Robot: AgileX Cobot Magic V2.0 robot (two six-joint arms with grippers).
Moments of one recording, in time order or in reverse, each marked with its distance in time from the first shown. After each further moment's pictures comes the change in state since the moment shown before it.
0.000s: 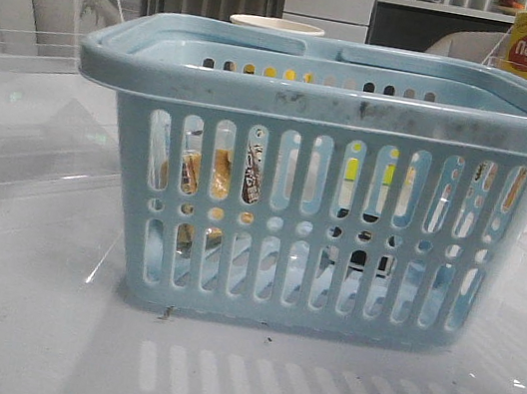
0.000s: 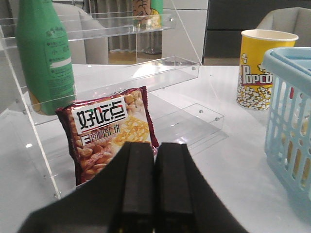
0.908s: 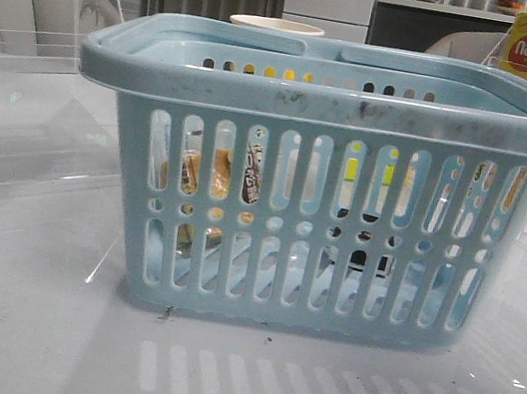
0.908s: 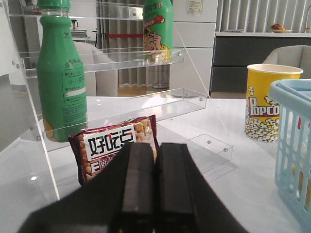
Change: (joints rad) left arm 0.024 -0.072 0.058 0.005 -0.117 -0.006; right arm 0.000 0.000 0.000 0.000 0.000 0.000
